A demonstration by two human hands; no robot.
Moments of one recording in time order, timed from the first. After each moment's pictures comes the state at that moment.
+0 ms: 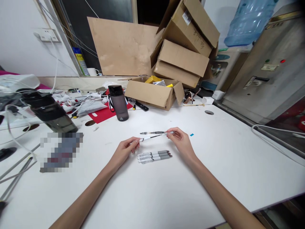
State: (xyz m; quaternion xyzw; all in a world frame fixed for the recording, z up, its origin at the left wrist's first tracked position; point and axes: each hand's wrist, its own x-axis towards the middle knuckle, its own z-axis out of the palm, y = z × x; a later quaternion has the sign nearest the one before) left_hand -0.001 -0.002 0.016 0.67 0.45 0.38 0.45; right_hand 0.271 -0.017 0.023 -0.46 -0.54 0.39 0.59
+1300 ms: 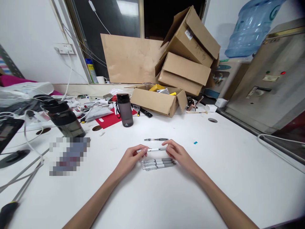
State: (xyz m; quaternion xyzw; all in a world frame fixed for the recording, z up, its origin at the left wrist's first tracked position) left_hand 0.004 -0.011 0.022 0.70 0.42 0.37 0.44; right_hand 0.262 -0.034 0.031 -0.44 -0.65 0.46 0.42
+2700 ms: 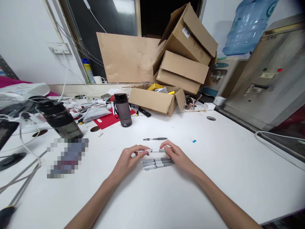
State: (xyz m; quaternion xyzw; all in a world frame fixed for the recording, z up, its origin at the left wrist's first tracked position) left_hand 0.005 -0.021 0.041 0.75 0.43 0.36 0.34; right_hand 0.256 -0.040 0.033 -0.43 -0.66 0.48 0.39
